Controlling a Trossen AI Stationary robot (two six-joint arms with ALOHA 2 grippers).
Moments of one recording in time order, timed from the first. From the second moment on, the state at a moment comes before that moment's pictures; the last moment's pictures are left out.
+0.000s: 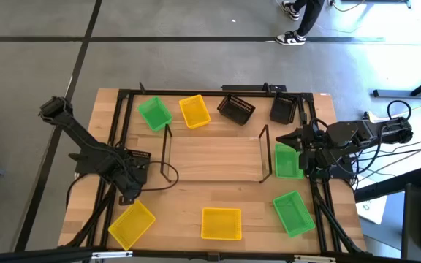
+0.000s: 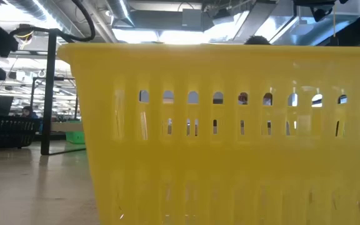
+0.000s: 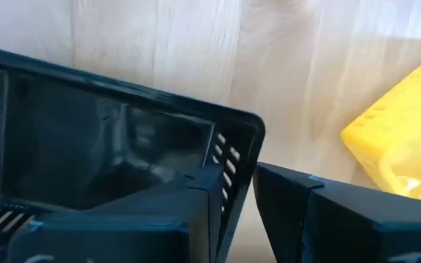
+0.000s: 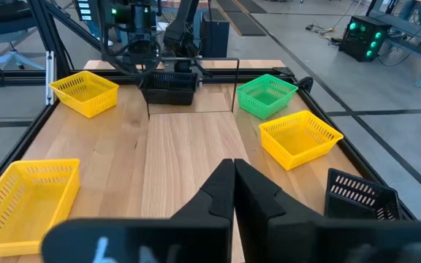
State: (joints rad) left arm -0.73 1.05 0.58 -0.83 -0.07 -0.89; right arm 0.28 0.56 0.77 -0.54 0.39 0.10
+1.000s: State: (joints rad) left arm -0.70 1.05 0.72 -0.91 -0.16 -1.15; right arm 0.28 0.56 0.77 -0.54 0.41 0.09
